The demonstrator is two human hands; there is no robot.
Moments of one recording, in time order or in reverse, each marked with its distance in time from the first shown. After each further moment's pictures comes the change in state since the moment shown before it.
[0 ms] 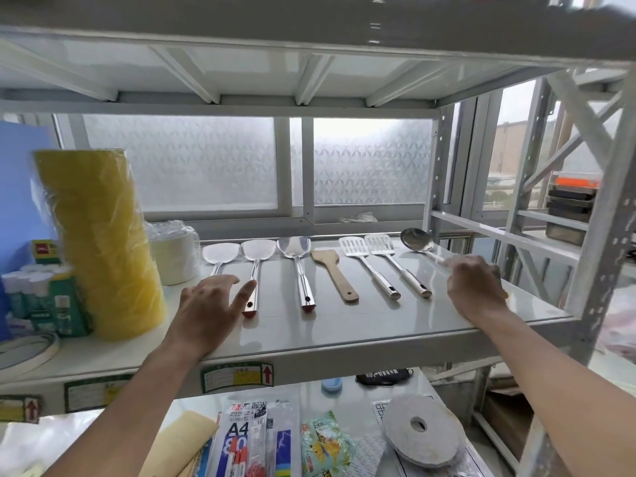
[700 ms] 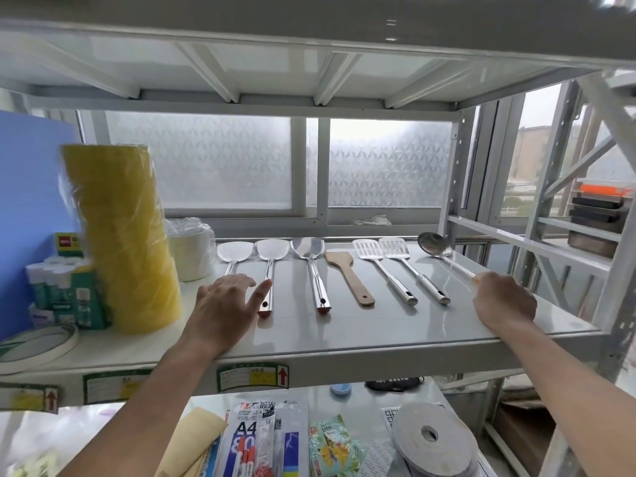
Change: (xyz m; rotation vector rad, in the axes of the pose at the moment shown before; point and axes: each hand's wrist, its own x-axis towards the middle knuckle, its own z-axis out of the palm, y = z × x) left_hand 0.000 0.002 -0.001 -0.002 -0.025 -0.012; right_hand 0.006 0.012 0.016 -0.091 -0.158 0.240
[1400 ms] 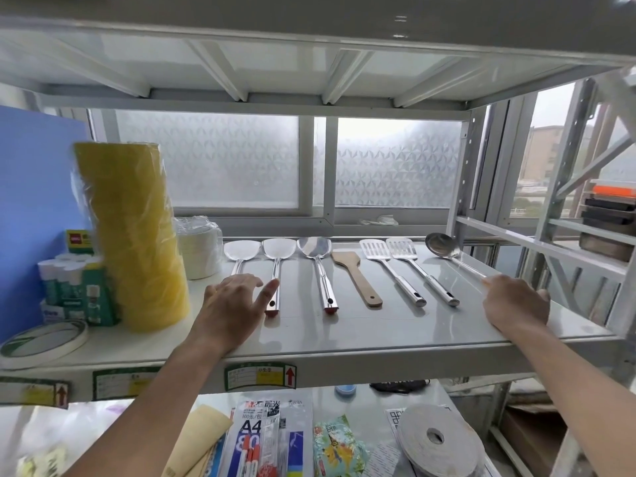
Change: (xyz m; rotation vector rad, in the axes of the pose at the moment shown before) left_hand 0.000 -0.001 0.001 -0.019 -0.014 0.000; right_hand 0.007 0.003 0.009 -0.061 0.006 0.003
